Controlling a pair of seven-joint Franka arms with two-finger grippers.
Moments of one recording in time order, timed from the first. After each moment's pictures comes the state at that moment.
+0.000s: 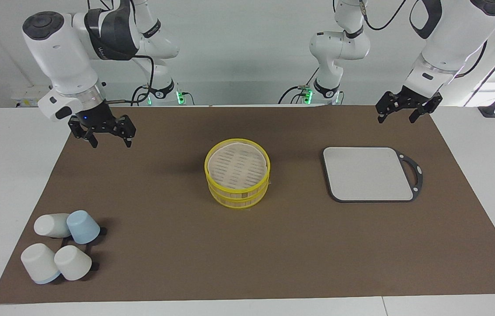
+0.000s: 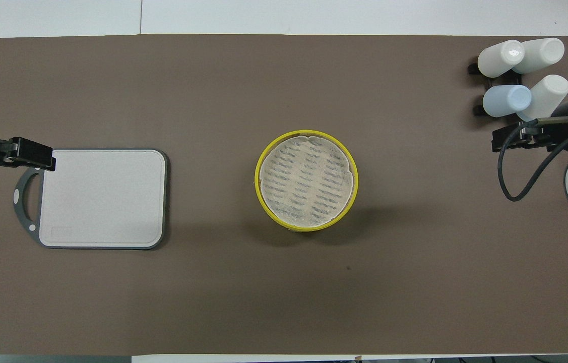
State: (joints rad) left arm -0.20 -0.02 0.13 -1.63 0.00 1.57 0.00; right arm -0.09 0.02 0.10 -1.70 -0.02 1.72 0.03
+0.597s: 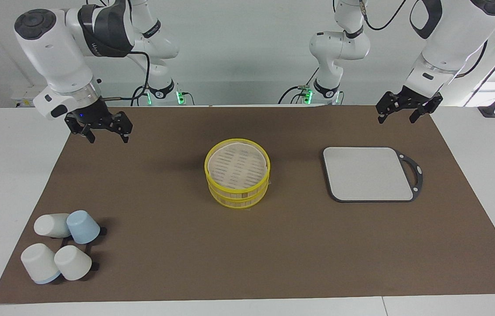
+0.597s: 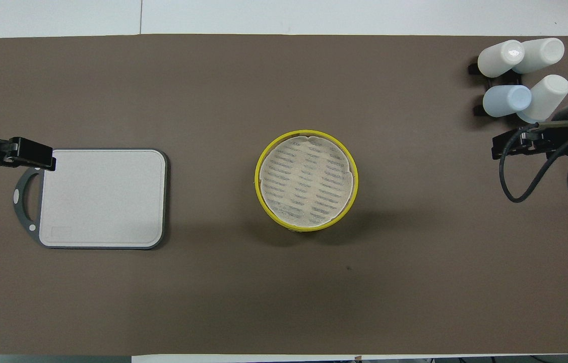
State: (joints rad) left arm -0.20 -0.02 0.12 -1.63 0.00 1.57 0.00; right arm -0.09 0.02 0.10 -1.69 -0.01 1.67 0.03
